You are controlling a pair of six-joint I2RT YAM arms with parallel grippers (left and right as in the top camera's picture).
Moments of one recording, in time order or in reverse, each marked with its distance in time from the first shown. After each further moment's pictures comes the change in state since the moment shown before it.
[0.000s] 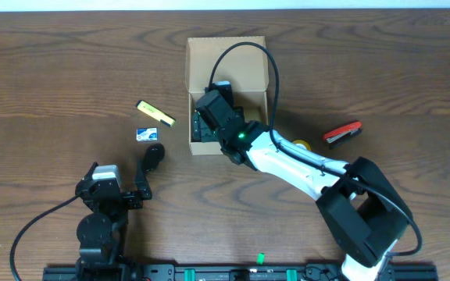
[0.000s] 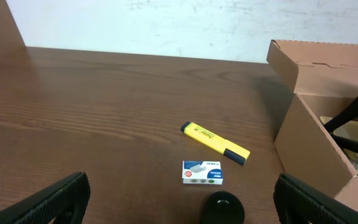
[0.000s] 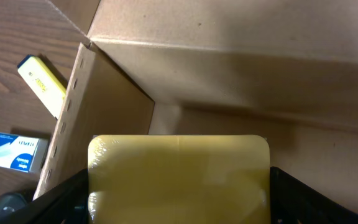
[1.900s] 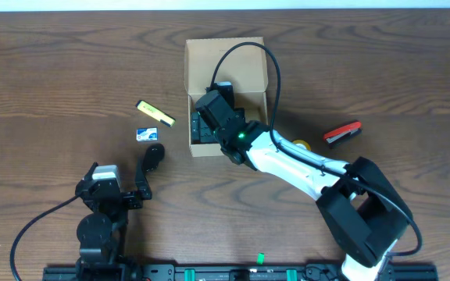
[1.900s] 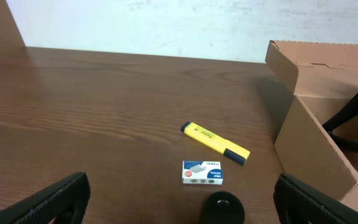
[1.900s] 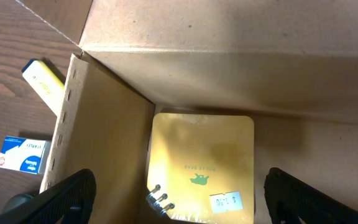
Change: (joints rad) left arm 0.000 0.000 0.000 0.000 0.000 0.000; right arm 0.000 0.000 0.000 -0.007 -0.016 0.042
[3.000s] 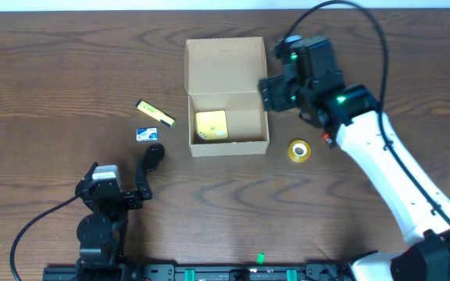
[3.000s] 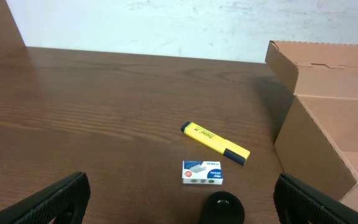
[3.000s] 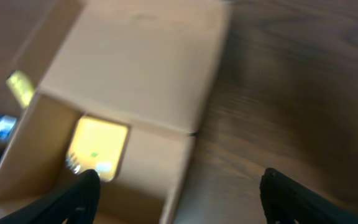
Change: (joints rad) left arm 0.000 0.000 0.000 0.000 0.000 0.000; right arm -0.402 -0.338 0.113 -0.422 -0.231 -0.460
